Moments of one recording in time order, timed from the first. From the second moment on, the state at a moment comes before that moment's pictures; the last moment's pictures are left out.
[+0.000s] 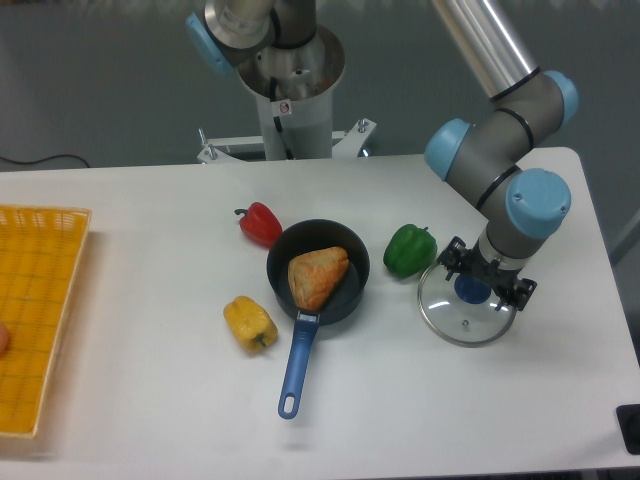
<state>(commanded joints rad) 2.77 -2.13 -1.56 -1.08 1.54 1.32</state>
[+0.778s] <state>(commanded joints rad) 2.78 -2.13 -1.57 -1.08 1.56 1.36</state>
